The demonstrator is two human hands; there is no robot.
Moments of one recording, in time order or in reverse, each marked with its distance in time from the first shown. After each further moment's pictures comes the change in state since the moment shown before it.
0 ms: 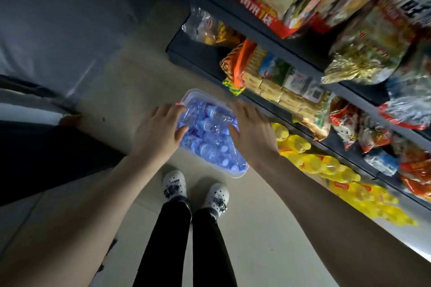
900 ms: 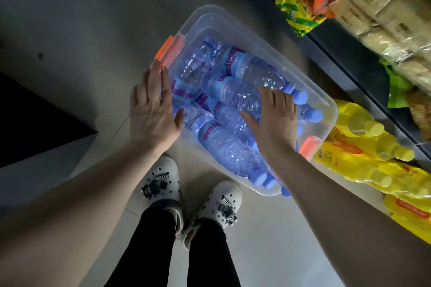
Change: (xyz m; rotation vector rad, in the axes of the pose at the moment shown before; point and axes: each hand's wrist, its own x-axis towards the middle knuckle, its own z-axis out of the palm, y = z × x) left_hand 0.006 -0.144 0.346 0.271 -0.160 -0.260; right_hand 0.040 0.122 0.338 -0.124 -0.070 0.153
